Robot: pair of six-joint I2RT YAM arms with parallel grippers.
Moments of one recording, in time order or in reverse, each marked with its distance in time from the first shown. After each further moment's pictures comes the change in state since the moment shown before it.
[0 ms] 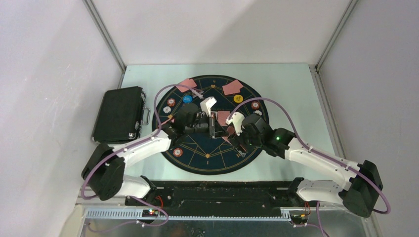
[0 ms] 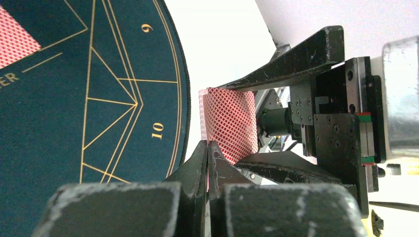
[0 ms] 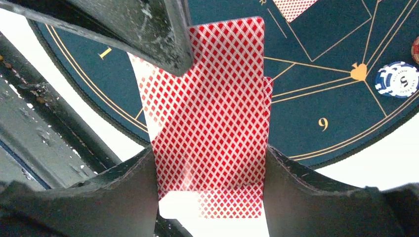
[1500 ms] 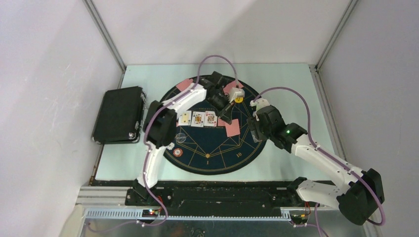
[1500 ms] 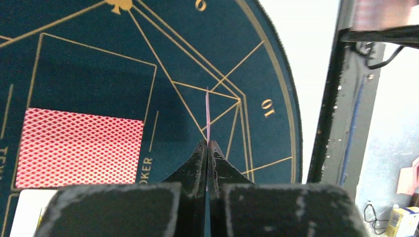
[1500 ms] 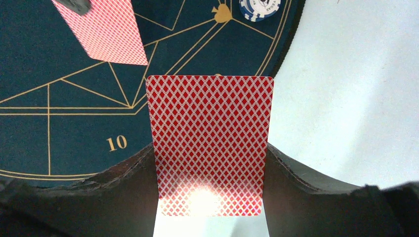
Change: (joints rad) left arm 0.119 0.786 1.050 -1.025 0.307 1.098; right arm -0.224 -0.038 -0.016 -0.038 0.257 0.185
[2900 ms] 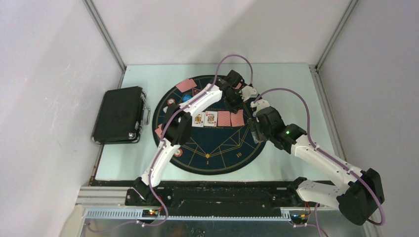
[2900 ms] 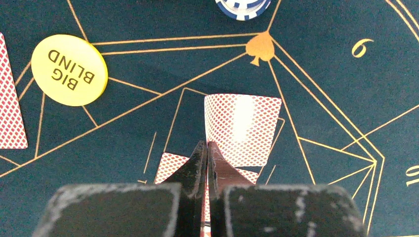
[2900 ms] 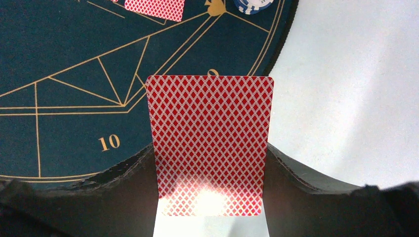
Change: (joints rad) left arm -0.105 0.326 0.457 -0.041 -0.479 0.044; right arm -0.005 0.000 -0.019 0.001 0.023 0.007
